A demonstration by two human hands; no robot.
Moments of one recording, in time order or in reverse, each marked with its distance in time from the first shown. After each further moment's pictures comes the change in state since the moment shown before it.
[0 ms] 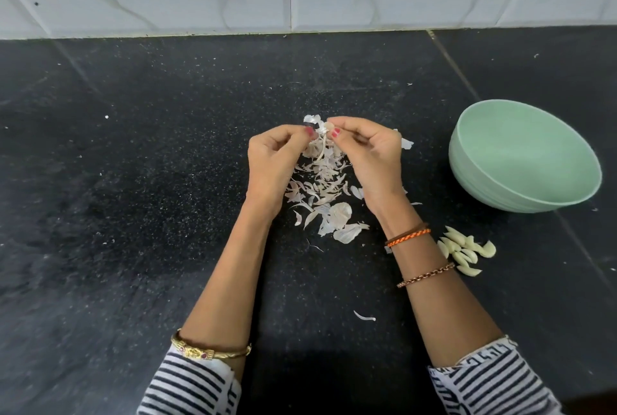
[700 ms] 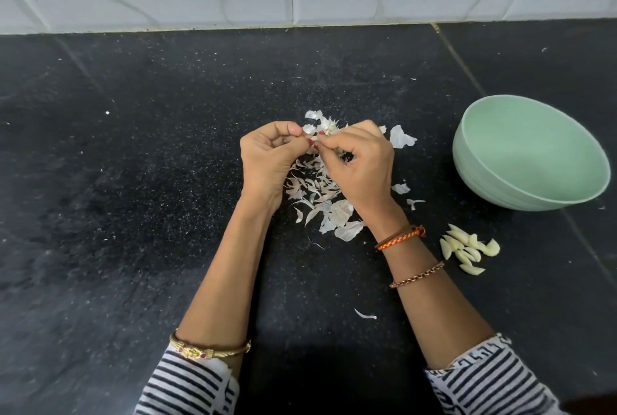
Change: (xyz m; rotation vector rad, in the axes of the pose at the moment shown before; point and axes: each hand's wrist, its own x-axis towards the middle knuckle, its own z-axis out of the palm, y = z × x) left_hand 0.003 -0.004 -0.005 -0.195 -0.008 -0.068; right_hand 0.002 0.027 0.008 -0.612 0.132 -0.672
